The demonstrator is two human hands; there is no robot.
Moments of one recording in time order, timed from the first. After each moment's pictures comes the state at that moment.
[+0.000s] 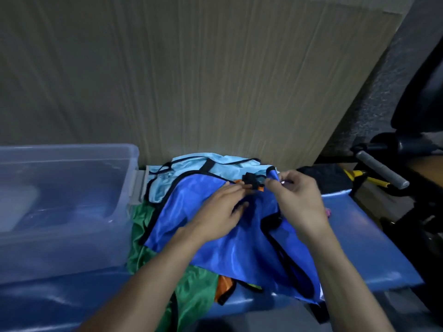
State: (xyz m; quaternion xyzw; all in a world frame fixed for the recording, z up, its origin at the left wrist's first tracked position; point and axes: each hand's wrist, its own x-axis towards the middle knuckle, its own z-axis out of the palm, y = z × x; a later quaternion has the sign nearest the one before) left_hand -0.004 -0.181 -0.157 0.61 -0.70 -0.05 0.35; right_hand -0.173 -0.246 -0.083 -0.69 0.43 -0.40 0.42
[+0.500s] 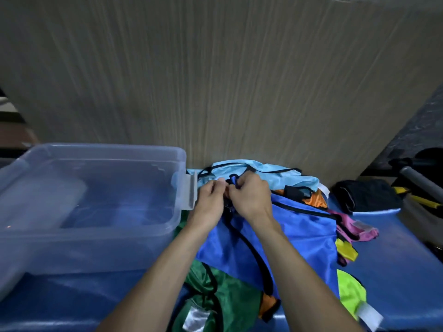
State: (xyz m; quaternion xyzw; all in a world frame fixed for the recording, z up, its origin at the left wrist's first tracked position) left_hand 0.072 -0.134 -0.147 0.69 -0.26 -0.27 0.62; right_hand -0.004 -0.211 -0.114 -0.81 0.45 -0.23 0.31
